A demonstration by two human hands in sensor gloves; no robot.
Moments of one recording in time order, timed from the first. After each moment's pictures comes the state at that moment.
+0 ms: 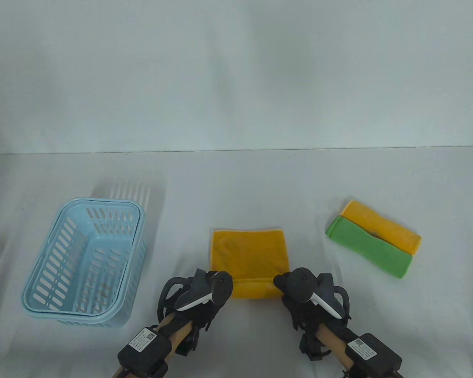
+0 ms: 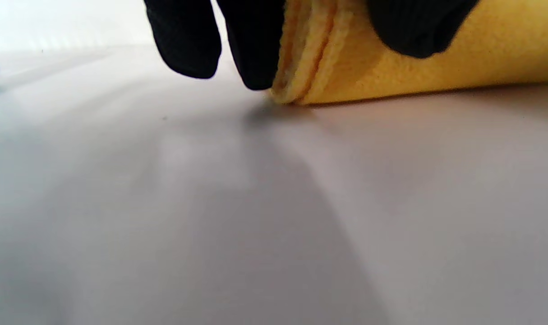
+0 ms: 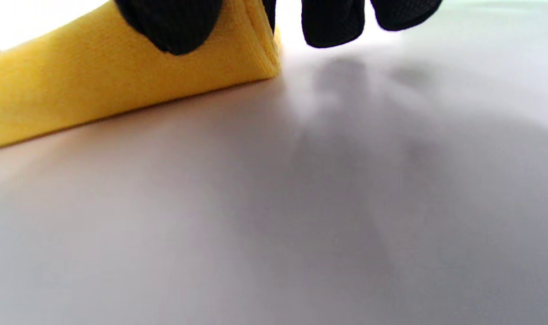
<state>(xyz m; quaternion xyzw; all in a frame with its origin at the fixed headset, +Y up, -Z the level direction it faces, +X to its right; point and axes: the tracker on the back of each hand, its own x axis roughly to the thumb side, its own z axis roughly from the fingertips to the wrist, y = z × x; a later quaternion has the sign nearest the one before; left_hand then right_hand) -0.110 -0.749 -0.318 -0.17 -0.16 0.00 0.97 0.144 -0.756 -0.307 0.04 0.13 0.98 0.16</state>
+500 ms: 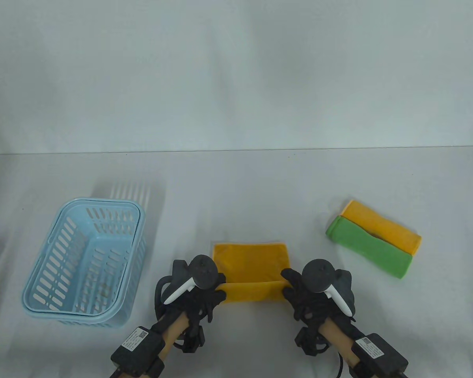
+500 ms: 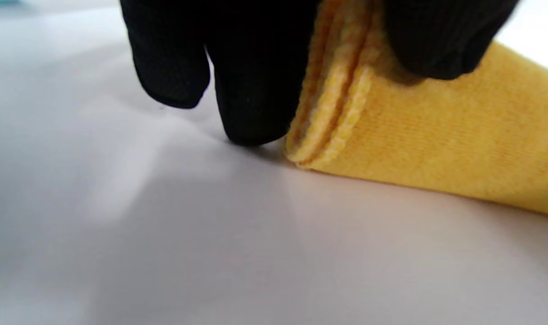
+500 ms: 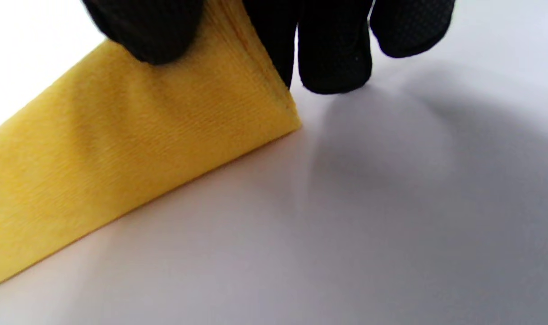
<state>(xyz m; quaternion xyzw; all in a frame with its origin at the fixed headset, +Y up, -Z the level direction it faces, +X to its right) -0.131 -0.740 -0.327 -0.21 -0.08 0.15 0.96 0.162 -0.751 -0.312 -0.02 0.13 0.95 0.27</state>
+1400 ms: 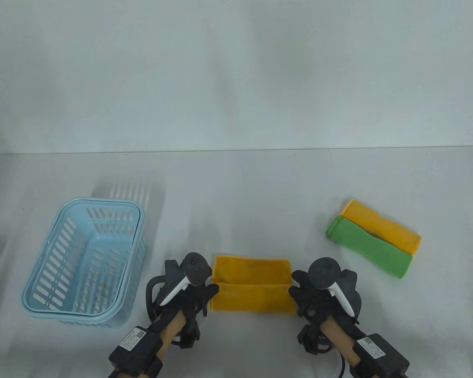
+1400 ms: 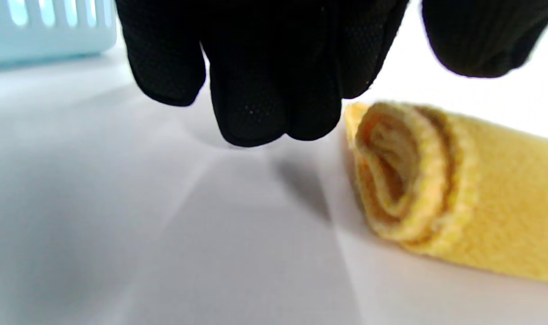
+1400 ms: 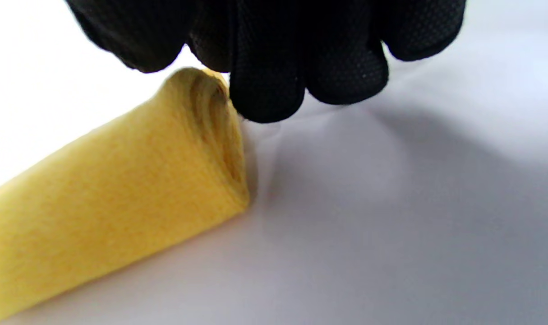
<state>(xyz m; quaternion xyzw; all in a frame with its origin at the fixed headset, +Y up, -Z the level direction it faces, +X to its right) -0.147 -0.732 -0.328 -0.15 -0.02 0.11 0.98 0.173 -0.744 -0.311 -0.09 0.12 0.95 0.26</state>
